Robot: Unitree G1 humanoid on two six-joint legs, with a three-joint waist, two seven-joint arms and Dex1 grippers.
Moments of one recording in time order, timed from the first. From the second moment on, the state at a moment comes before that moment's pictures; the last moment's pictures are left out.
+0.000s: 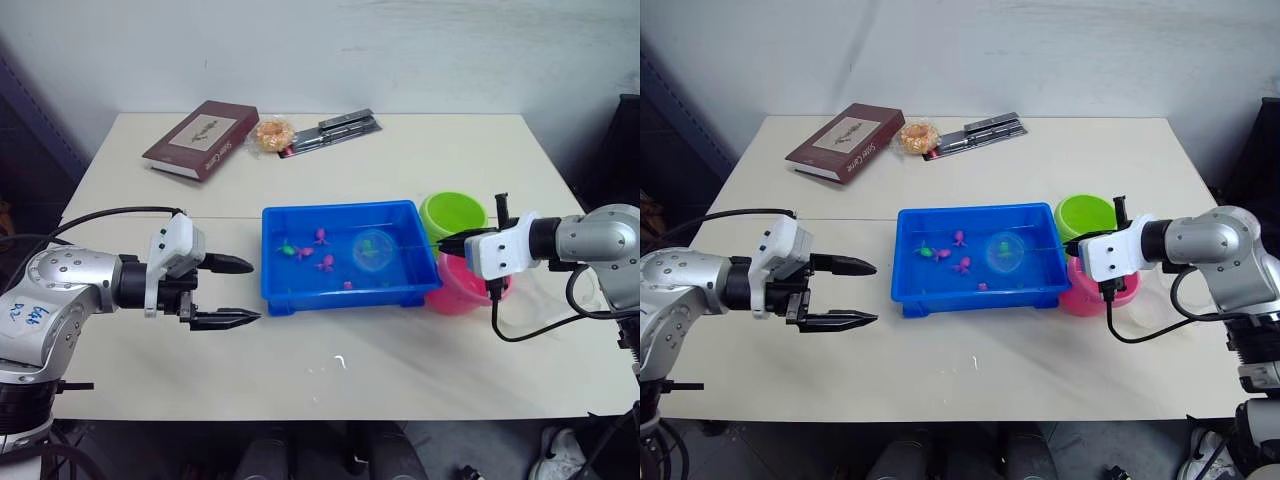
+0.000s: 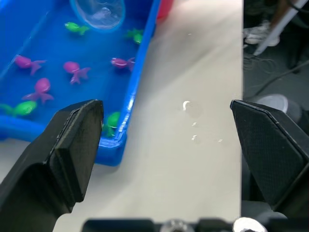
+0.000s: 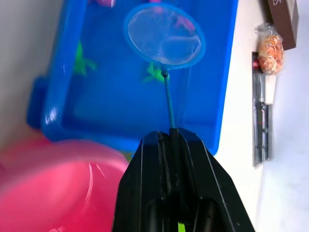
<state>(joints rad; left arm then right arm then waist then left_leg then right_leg) -0.34 0.91 0.16 -0.36 -0.55 0.73 -1.13 -0.65 -0.98 0.16 0.30 -0.20 -0.59 1.09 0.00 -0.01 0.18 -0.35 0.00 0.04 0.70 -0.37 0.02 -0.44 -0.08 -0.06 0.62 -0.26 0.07</state>
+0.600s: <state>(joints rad) -0.34 0.91 0.12 -0.38 -0.55 0.72 -1.03 -0.75 -0.91 0.31 0.43 -0.32 -0.75 1.04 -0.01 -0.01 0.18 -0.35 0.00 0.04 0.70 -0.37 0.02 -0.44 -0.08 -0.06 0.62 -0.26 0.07</state>
